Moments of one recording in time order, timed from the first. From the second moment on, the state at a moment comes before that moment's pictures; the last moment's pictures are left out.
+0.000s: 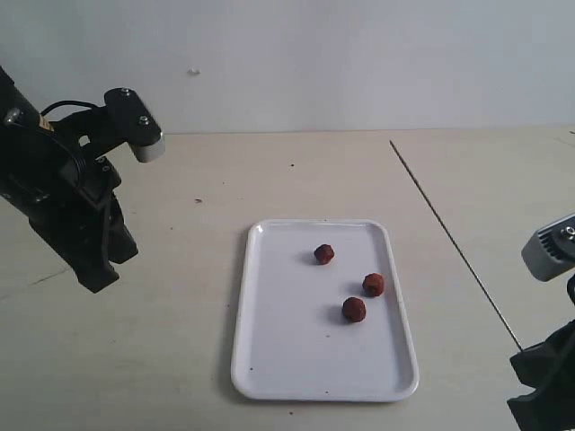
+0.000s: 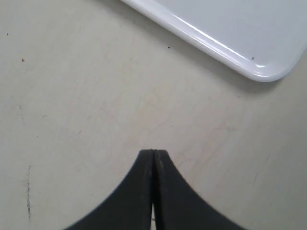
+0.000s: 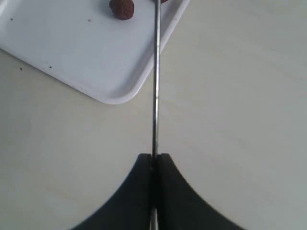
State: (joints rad) left arm -0.46 1.55 -1.08 -0.16 0.88 0.73; right arm 0.31 0.92 -0.42 0.10 0.65 -0.05
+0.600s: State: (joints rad) left arm -0.46 1.55 -1.08 -0.16 0.88 0.73; right arm 0.31 0.92 -0.42 0.12 0.65 -0.05
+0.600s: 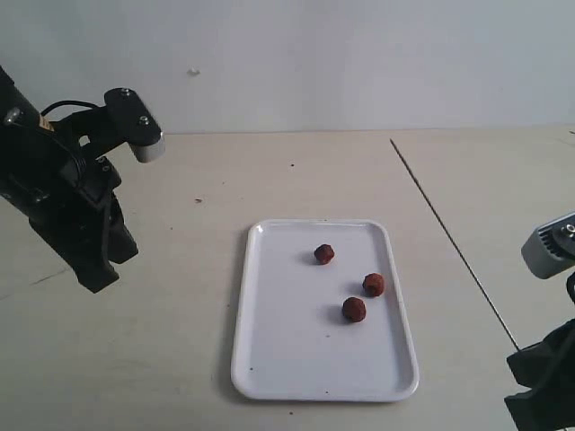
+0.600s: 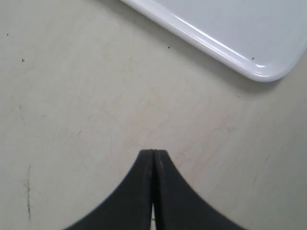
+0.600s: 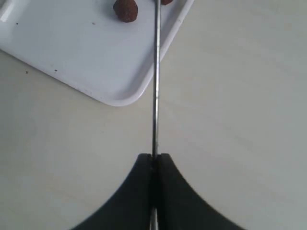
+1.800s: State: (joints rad) left arm -0.75 1.94 -1.37 -0.36 0.80 0.41; right arm 0.31 0.92 -0.44 0.00 0.71 0.07
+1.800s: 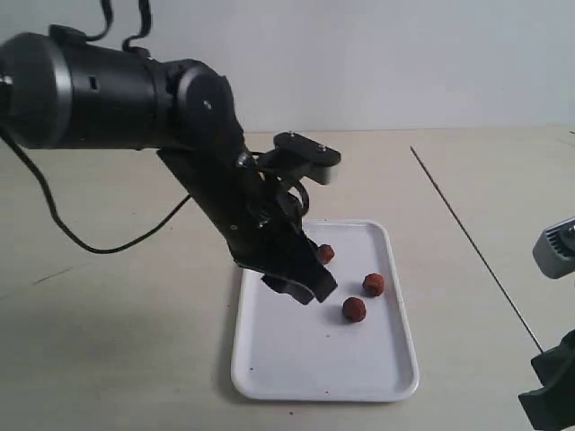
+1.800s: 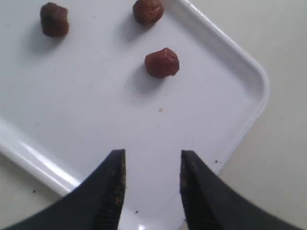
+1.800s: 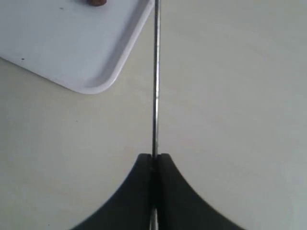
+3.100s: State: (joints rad) left arm -0.86 2.24 -1.73 -0.11 0.86 0.19; right arm 0.31 0.94 -0.54 -0.21 0.90 0.13
